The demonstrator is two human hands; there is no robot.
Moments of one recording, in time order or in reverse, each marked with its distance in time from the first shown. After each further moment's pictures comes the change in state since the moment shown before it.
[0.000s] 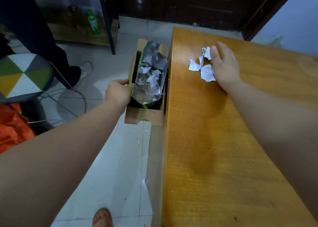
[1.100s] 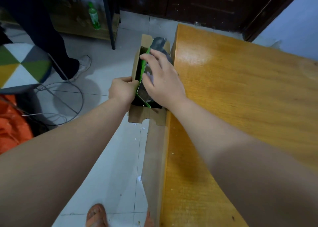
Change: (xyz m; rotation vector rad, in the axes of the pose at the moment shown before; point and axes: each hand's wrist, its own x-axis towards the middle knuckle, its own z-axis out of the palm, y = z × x) left_hand 0.000 -0.005 0.009 -0.038 -0.015 0.012; right_hand -0.086 -0.104 0.085 -0.098 -0.135 -0.604
